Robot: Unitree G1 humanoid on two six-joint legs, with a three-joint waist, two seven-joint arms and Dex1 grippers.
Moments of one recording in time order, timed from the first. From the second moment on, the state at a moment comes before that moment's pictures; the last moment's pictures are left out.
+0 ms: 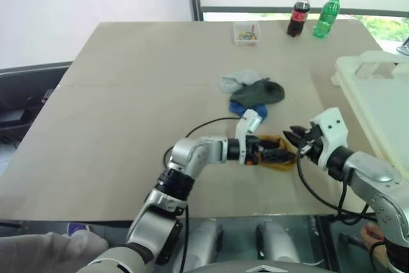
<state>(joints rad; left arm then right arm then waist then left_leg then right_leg) -0.60 0.10 -0.26 0.17 -0.61 0.97 -0.77 -0.08 -0.51 -0.11 -0.74 0.49 0.97 0.35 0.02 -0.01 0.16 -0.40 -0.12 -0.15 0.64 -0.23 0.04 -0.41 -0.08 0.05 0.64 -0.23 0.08</state>
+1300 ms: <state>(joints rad) -0.26 0.54 -0.10 -0.20 -0.53 0.44 -1.15 -0.22 -0.62 0.16 -0.42 0.44 0.99 0.61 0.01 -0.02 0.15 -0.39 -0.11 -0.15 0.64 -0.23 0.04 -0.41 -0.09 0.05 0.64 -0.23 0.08</state>
